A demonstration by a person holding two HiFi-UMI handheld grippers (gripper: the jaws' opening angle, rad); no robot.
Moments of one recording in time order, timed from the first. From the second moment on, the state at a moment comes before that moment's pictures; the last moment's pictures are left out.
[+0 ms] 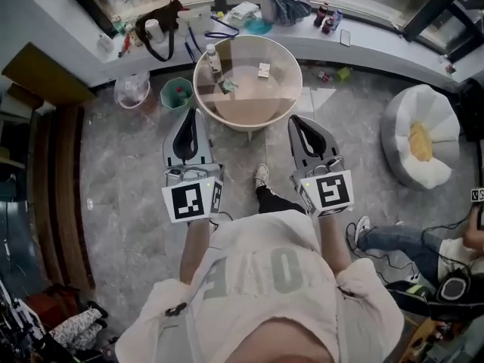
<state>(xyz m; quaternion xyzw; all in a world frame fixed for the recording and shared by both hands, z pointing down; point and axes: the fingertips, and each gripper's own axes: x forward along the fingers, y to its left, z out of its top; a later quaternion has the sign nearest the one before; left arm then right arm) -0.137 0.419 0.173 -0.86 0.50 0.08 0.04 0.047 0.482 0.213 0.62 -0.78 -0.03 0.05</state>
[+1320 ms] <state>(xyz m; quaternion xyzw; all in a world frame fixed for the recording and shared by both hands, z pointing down) -0.020 0.085 0.182 -0.89 0.44 0.07 0.01 0.112 0.161 0.198 0.64 -0.77 -0.01 0.06</state>
